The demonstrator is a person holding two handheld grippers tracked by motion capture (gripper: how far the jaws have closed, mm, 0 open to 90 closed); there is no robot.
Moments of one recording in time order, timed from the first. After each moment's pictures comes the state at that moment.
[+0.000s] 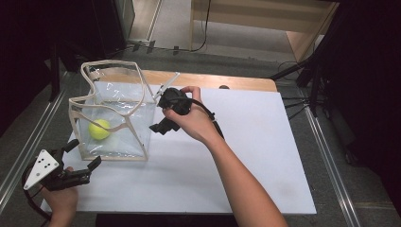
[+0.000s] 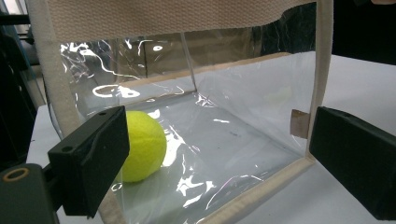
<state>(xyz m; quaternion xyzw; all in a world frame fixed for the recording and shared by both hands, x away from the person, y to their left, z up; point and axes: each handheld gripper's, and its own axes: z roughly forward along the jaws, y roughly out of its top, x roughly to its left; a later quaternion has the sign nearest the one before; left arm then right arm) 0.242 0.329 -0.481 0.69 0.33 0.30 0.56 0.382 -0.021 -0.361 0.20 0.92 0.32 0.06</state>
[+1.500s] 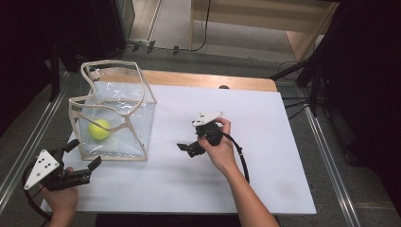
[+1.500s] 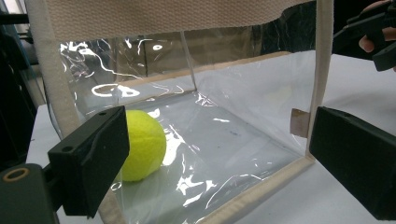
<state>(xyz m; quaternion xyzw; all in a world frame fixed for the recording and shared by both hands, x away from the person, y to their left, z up) 0.242 0.329 -0.481 0.69 0.33 0.30 0.56 0.340 -0.108 -0.457 0.28 0.85 0.43 0.10</state>
